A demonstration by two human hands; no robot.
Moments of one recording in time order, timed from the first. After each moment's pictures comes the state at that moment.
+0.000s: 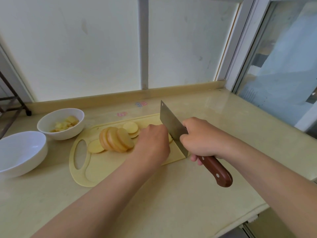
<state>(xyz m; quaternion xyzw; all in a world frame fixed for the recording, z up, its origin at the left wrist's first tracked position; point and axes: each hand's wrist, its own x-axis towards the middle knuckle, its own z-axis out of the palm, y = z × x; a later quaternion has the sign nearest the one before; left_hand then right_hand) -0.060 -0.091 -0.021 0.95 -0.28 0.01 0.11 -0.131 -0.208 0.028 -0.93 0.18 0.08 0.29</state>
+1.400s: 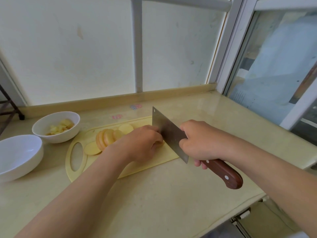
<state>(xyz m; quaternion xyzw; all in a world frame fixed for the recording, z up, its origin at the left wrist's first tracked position) -0.012 -0.059 -0.038 0.83 -0.54 -0.01 0.13 -0.155 -0.201 0.044 -0.95 0.17 0.10 0.23</state>
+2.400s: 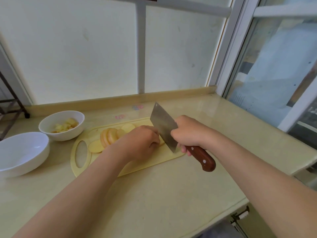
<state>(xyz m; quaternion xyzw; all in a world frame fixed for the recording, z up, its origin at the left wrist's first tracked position) -0.010 -0.049 -0.045 0.80 -0.57 0.06 0.16 -0.115 -0.199 0.029 -0.93 0.21 0.08 0.31</state>
